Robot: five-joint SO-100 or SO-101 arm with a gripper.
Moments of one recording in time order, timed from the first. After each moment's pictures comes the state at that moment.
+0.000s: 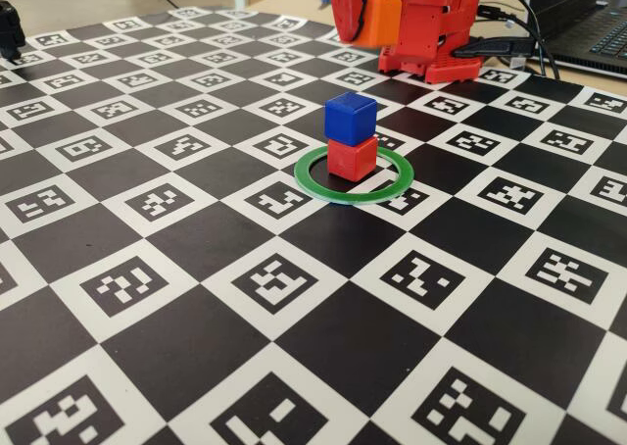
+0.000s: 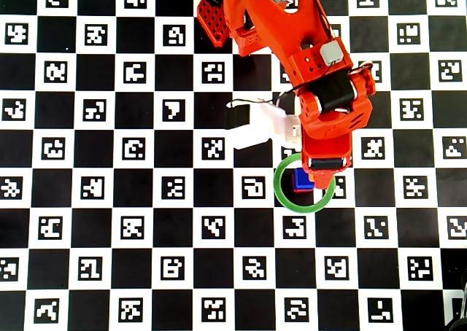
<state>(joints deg) -20.9 94.5 93.5 75.0 19.9</state>
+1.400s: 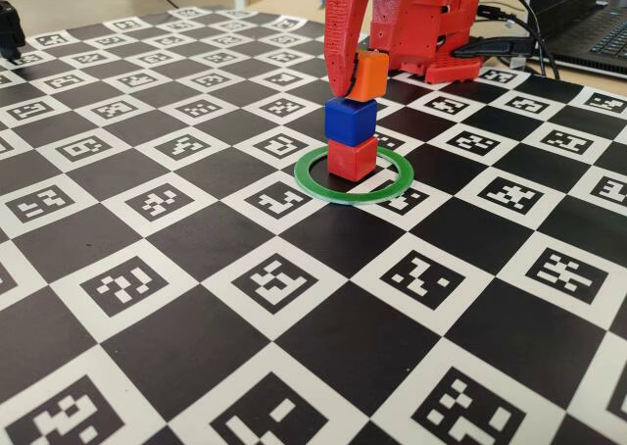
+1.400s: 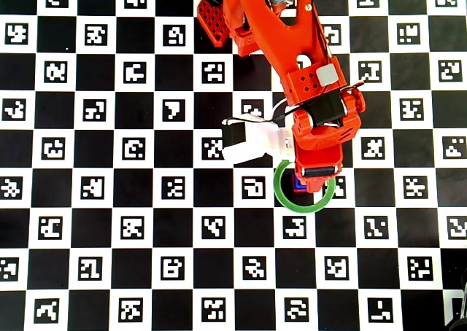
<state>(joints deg) -19.2 92.5 101.0 68.2 16.2</state>
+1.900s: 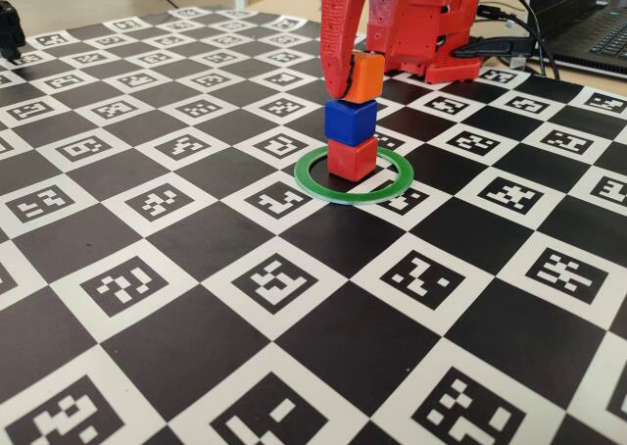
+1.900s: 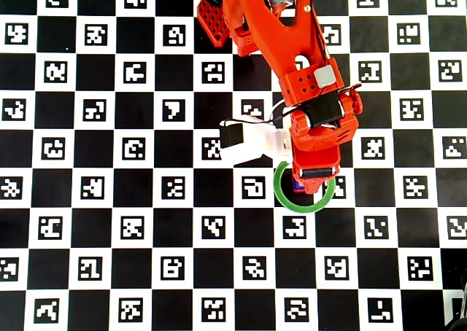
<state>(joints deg) -19.0 92.5 101.5 67.8 15.6</state>
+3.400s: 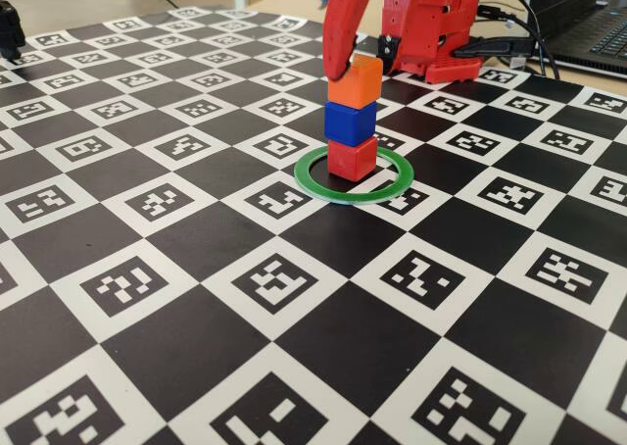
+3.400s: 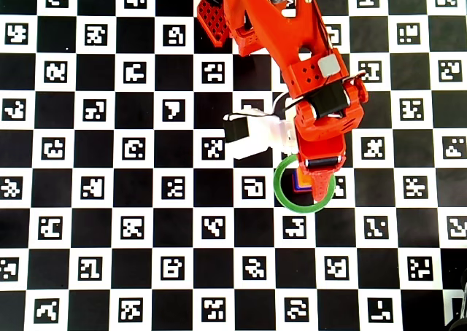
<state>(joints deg) -21.1 98.3 100.2 73.8 14.6</state>
